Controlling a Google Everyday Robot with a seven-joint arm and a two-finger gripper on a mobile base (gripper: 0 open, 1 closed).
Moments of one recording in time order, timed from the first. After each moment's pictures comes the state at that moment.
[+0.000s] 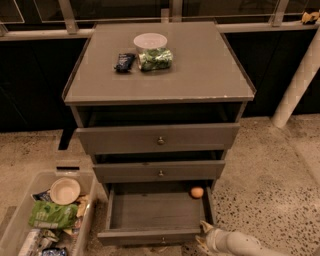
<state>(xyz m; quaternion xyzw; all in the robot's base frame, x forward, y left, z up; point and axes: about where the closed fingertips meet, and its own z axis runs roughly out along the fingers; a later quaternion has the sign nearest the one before) 0.468 -0.214 0.154 -0.56 0.77 0.08 0.30</state>
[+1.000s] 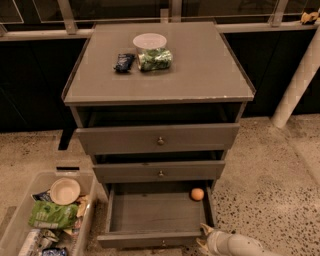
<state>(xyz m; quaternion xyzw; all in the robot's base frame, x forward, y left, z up) 0.455 -0.212 0.159 -0.56 0.77 0.08 0.30</state>
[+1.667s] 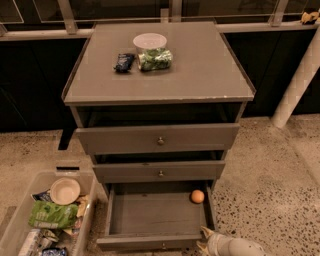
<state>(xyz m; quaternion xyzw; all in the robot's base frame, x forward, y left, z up) 0.443 -0.211 0.159 -0.57 0.76 0.08 0.30</state>
